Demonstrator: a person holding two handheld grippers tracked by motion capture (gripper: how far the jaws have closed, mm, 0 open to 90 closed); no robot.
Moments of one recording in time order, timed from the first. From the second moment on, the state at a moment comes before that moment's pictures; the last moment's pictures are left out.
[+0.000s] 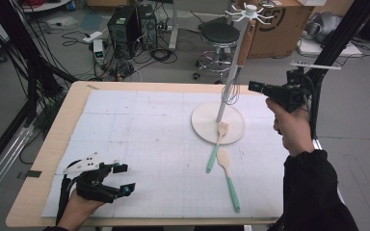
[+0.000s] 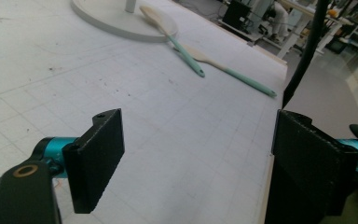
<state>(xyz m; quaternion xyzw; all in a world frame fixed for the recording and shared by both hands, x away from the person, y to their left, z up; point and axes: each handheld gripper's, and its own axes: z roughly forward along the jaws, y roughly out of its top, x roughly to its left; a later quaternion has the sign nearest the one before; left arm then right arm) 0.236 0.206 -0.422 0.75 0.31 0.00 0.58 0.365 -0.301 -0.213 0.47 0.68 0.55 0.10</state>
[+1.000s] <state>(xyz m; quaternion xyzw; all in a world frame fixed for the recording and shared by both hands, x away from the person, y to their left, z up) 0.235 0.218 -0.431 0.74 0.36 -0.03 0.57 0.401 -0.267 -0.104 0.45 0.67 0.58 0.14</state>
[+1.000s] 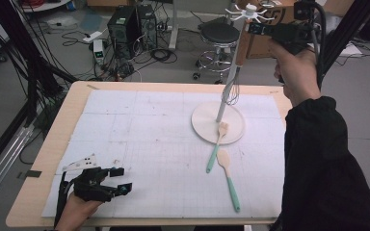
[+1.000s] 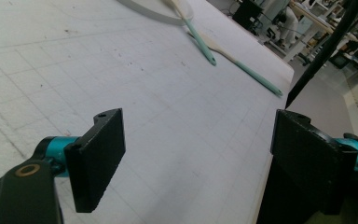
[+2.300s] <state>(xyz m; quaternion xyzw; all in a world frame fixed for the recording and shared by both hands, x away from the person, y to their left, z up) 0.236 0.216 -0.434 0.75 0.36 -0.02 0.56 0.396 -0.283 -0.103 0.48 0.65 0.57 0.18</state>
